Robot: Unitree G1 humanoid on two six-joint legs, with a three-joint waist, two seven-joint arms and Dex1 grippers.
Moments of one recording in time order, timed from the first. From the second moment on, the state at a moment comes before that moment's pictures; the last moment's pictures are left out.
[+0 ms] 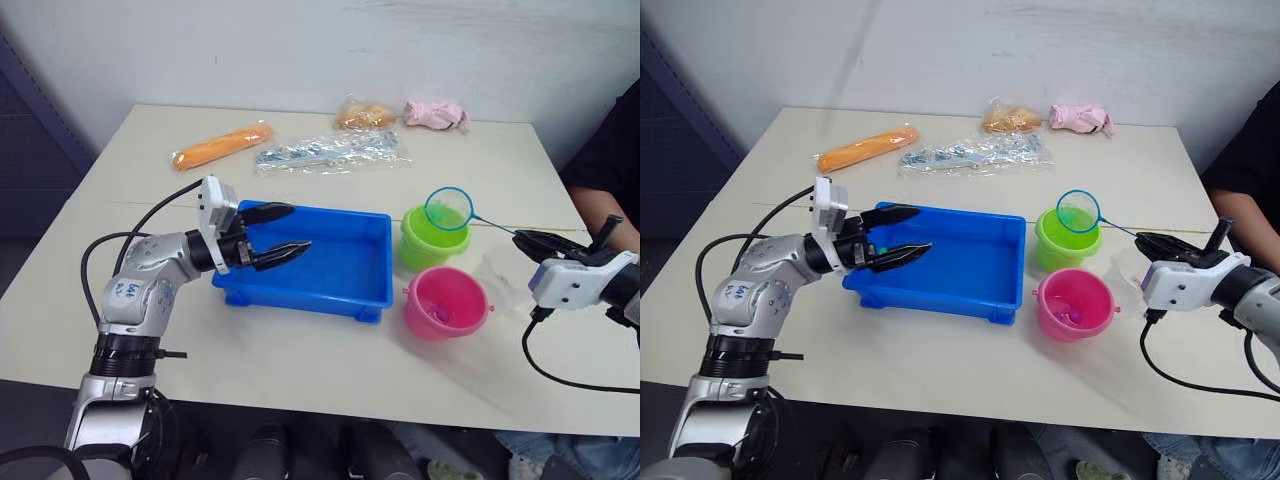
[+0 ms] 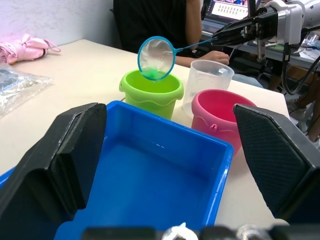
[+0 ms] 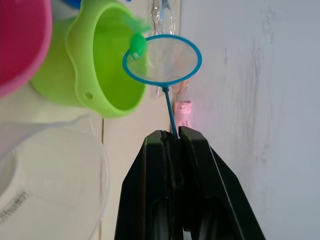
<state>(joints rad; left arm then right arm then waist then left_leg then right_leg) -0.59 0.51 0.04 0.04 -0.54 0.41 -0.98 -0.10 -1.03 -0.31 0.13 -0.39 -0.67 0.50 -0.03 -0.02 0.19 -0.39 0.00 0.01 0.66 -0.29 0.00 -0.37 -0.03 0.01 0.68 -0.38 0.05</state>
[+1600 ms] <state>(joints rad) -0.05 0.86 0.63 -0.06 -0.61 0.41 -1.00 -0.83 -0.49 0.43 0.09 0.20 0.59 0.88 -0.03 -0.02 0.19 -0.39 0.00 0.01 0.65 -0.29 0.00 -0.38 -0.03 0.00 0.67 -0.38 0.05</state>
